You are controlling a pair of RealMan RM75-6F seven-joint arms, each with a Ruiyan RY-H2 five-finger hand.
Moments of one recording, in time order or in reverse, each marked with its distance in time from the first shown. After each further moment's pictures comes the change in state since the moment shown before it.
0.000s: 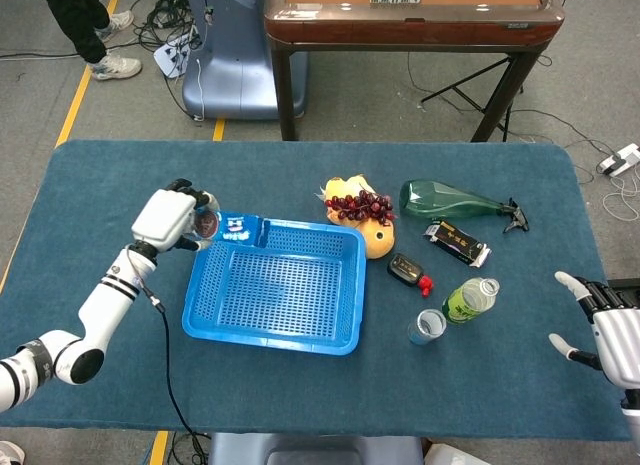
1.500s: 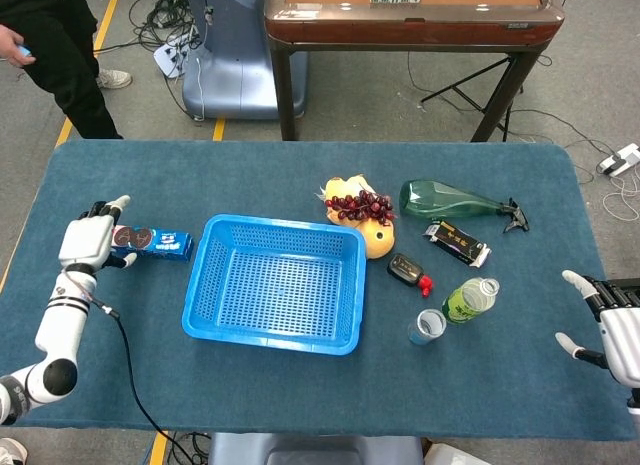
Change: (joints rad) left arm 0.128 0.059 0.055 -0.087 -0.442 0.102 0.292; right arm -0.002 0.017 0.006 0.000 0.026 -0.014 0.007
